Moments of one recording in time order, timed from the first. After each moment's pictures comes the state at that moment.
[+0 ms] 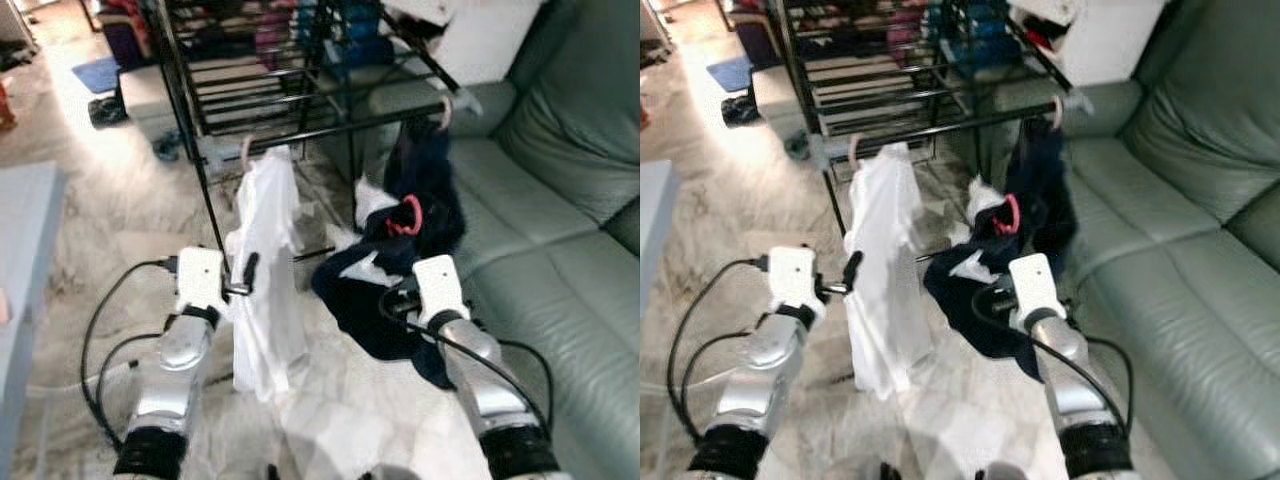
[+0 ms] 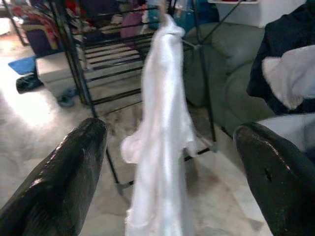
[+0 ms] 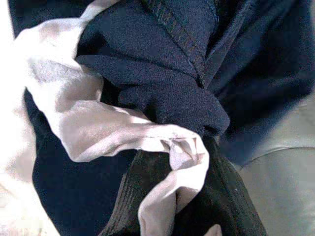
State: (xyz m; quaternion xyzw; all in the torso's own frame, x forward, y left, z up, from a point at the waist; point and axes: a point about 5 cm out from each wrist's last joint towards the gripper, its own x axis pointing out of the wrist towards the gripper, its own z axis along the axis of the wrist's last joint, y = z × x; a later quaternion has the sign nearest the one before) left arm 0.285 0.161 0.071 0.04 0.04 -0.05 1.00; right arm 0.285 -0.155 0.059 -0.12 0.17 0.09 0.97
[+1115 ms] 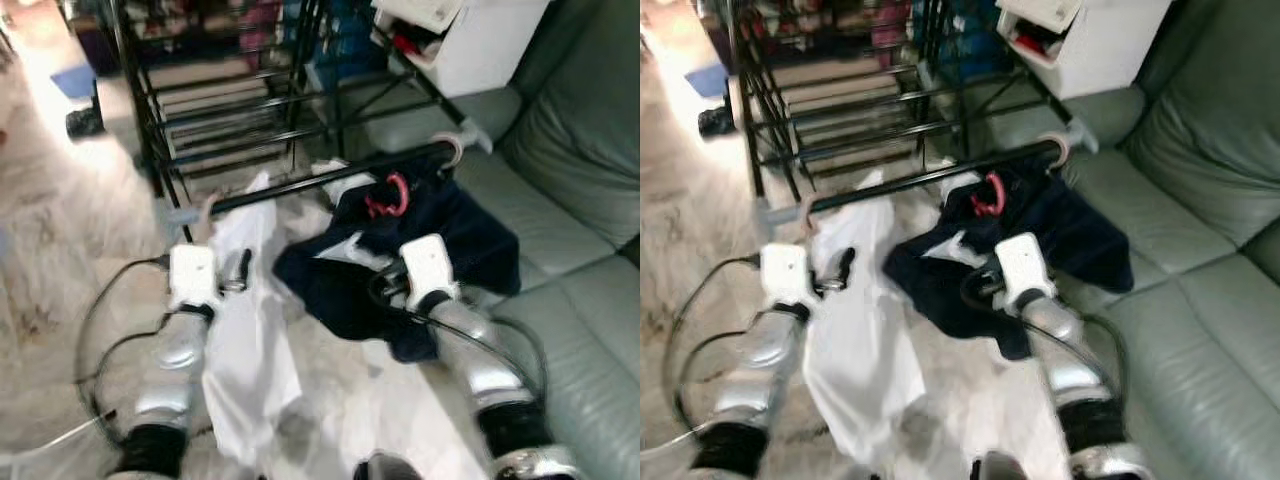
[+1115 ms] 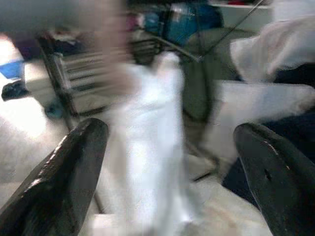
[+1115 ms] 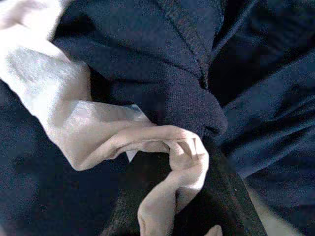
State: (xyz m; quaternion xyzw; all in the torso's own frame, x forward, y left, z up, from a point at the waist) left arm 0.285 0.144 0.070 0.02 0.05 -0.06 1.00; right arm 0.302 -0.155 0.073 -0.12 0.13 0.13 0.98
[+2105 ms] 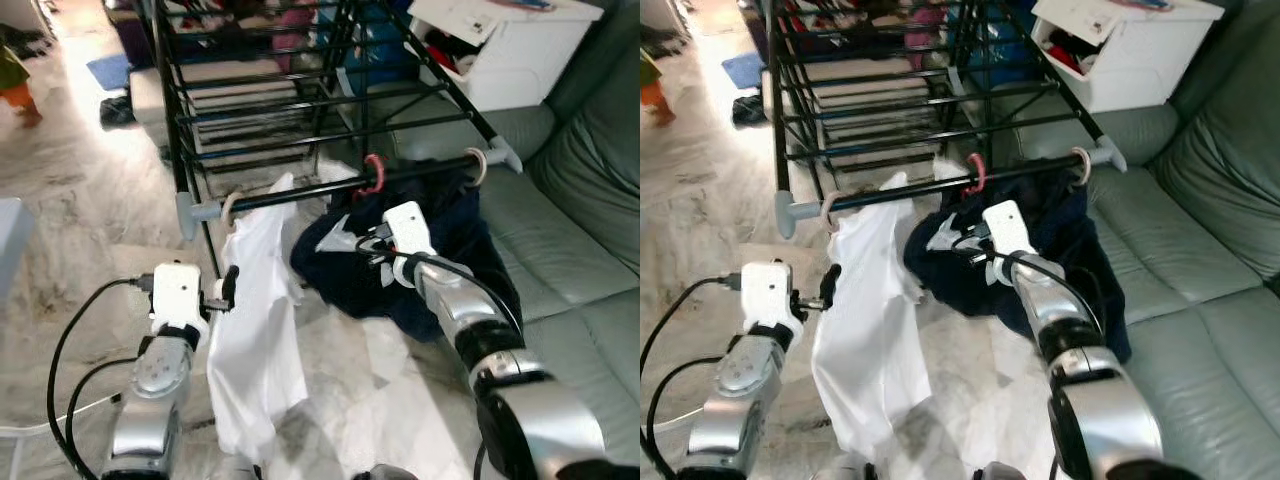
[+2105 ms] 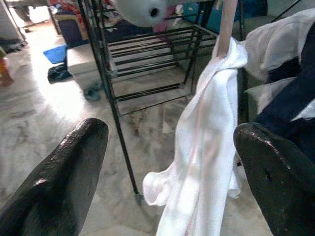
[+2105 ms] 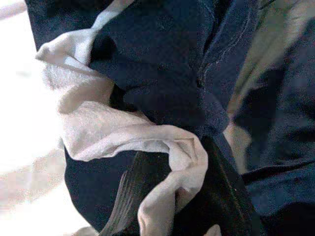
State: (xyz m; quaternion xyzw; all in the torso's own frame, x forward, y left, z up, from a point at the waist) left arm 0.252 0.176 0.079 0.05 0.06 -0.02 1.00; right arm 0.361 -0.127 0.084 -0.09 0.21 0.19 0.95
